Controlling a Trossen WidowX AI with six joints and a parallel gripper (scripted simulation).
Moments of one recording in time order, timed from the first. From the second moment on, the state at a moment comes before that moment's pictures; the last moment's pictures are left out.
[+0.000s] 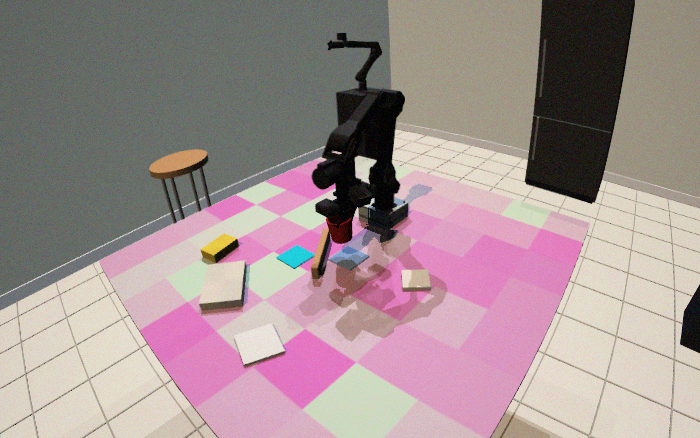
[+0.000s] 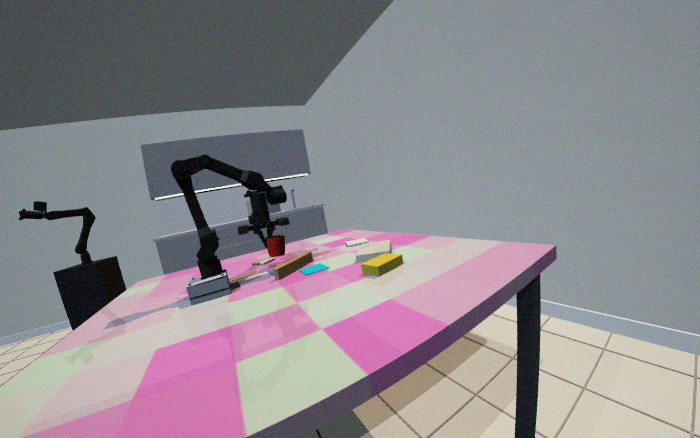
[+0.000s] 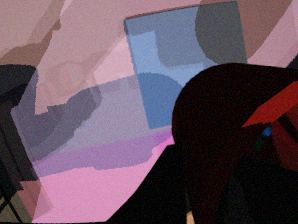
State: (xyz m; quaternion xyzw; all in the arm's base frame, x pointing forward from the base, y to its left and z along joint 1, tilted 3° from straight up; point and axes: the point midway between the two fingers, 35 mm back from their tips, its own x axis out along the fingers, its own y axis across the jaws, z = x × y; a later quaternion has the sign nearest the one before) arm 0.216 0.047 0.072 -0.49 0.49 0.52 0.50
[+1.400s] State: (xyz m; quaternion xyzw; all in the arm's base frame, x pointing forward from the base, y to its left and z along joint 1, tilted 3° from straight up) arm 0.279 -0.021 0.073 -0.49 0.49 0.52 0.50
